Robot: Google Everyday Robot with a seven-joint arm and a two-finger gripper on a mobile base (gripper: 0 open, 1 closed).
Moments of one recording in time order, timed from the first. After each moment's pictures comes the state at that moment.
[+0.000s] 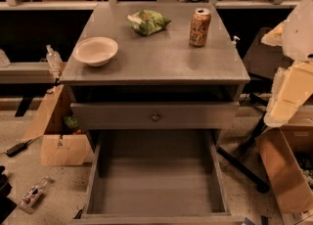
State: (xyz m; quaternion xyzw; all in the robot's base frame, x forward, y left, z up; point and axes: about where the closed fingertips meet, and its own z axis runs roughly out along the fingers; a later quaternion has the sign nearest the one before) arm 0.438 -0.217 0.977 -0.60 0.78 -0.03 0.16
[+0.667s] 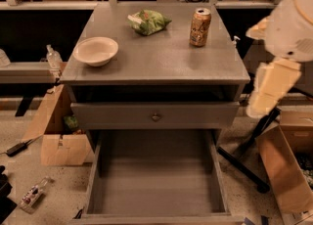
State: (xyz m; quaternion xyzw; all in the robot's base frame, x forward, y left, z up) arm 0.463 -0.195 0.974 -0.62 0.76 -0.04 0.19
